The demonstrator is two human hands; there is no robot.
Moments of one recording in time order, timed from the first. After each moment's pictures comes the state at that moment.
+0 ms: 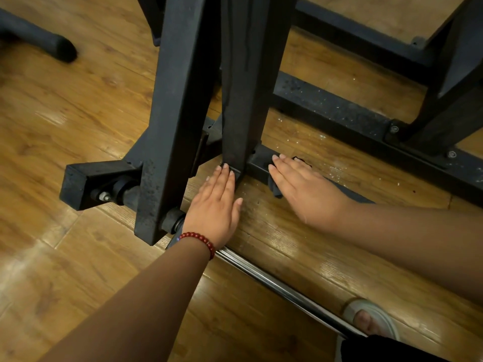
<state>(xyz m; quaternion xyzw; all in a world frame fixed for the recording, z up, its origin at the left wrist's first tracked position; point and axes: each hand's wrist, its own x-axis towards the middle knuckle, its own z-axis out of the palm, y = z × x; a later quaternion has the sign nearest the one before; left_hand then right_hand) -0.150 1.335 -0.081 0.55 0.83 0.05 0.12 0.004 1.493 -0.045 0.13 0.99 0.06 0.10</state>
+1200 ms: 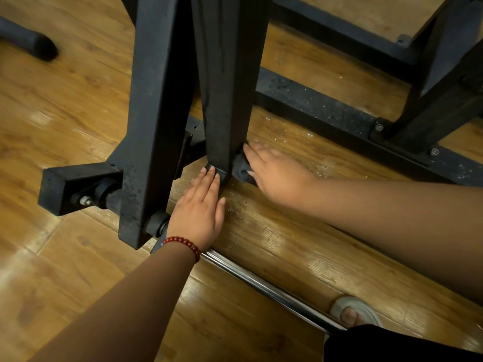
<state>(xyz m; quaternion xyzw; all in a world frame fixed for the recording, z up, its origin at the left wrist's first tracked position) -0.150 1.337 -0.085 0.54 0.83 0.07 0.10 -0.036 1.508 -0.039 0.15 0.99 -0.02 0.08</state>
